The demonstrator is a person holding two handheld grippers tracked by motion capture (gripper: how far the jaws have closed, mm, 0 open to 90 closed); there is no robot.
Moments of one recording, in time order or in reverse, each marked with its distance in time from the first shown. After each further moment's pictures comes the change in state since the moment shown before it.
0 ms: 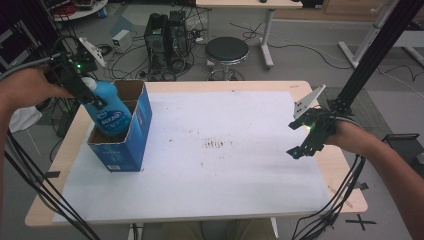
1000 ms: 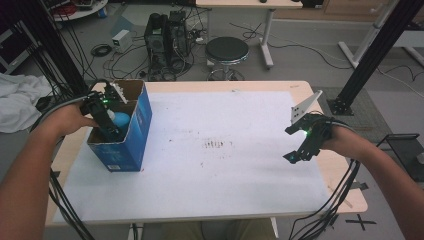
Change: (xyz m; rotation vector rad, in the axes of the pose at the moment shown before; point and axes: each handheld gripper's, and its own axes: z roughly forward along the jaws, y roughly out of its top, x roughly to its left) left arm 0.008 -0.013 0.112 0.137 -0.045 0.030; right arm 0.003 -0.004 0.014 -0.035 0.025 0.007
